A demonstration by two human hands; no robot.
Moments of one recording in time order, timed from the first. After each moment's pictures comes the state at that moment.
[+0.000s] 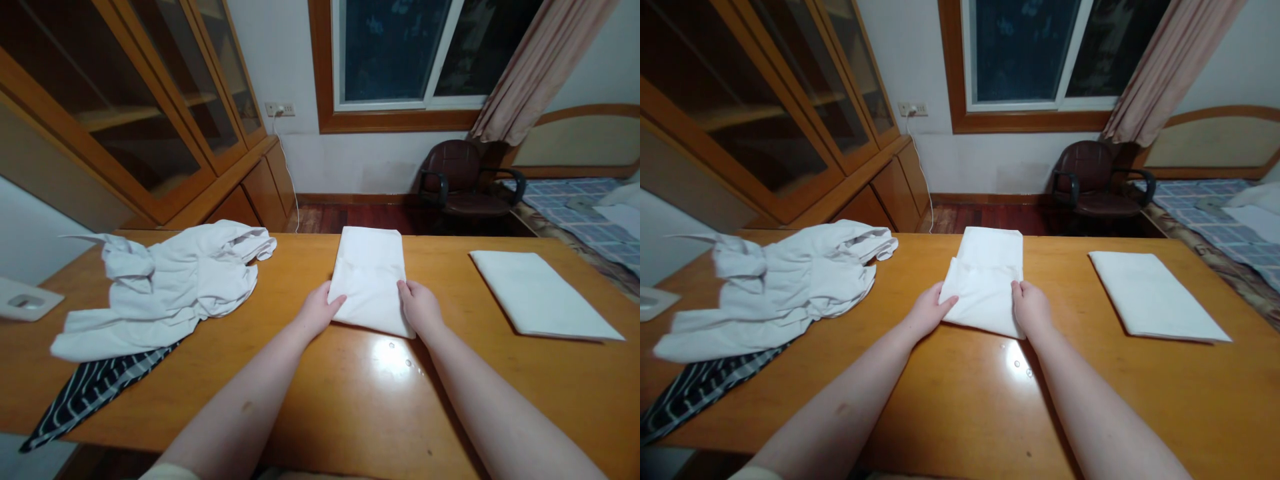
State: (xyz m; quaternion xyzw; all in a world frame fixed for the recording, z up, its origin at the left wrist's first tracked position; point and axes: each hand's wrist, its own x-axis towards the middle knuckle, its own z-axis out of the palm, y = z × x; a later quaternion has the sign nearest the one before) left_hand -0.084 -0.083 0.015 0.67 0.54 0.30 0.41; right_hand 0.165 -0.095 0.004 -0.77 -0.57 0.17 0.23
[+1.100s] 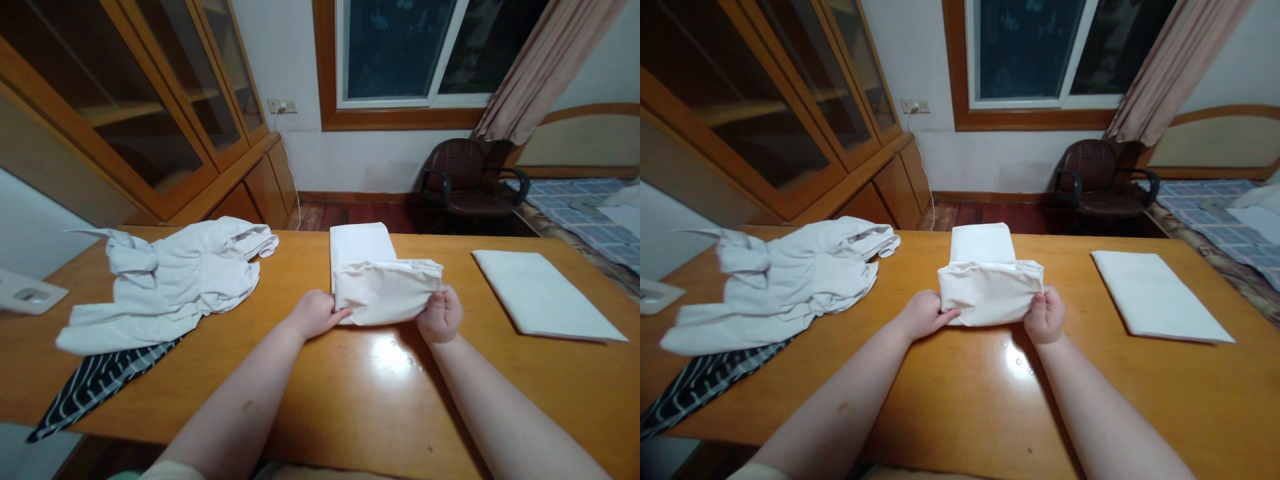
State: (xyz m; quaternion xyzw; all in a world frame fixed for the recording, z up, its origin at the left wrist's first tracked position) left_hand -0.103 -0.090 0.035 0.82 0.47 0.16 0.26; right_hand 0.169 -0.126 -0.006 -0.62 -0.51 0.12 0.58
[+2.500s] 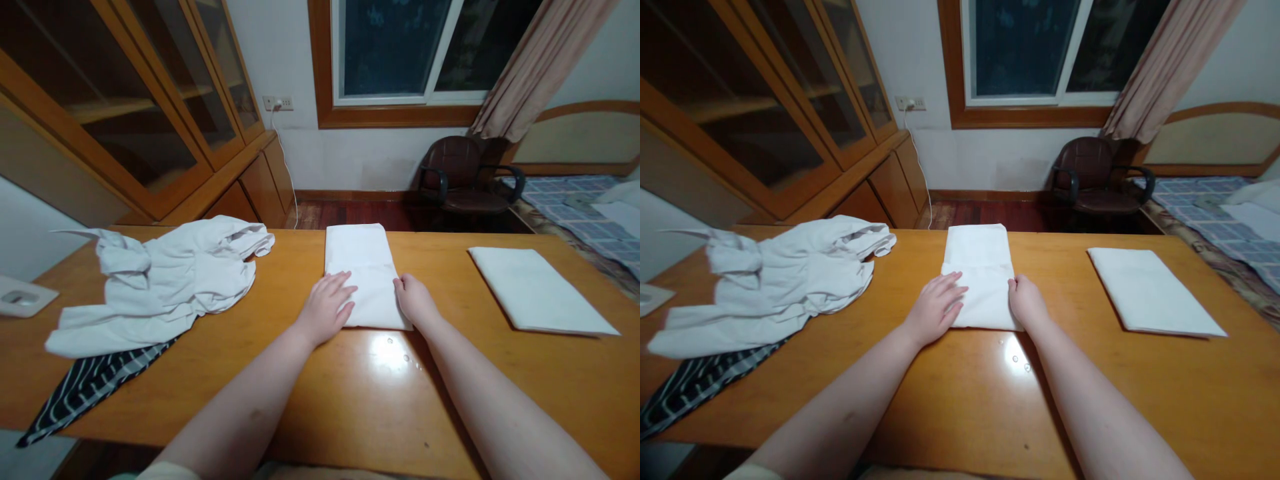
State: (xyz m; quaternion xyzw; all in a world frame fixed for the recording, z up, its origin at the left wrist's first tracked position) left_hand -0.080 -0.102 0.027 0.88 0.40 0.25 0.08; right_hand 0.159 -0.084 0.008 -0.78 -0.58 0.18 0.14
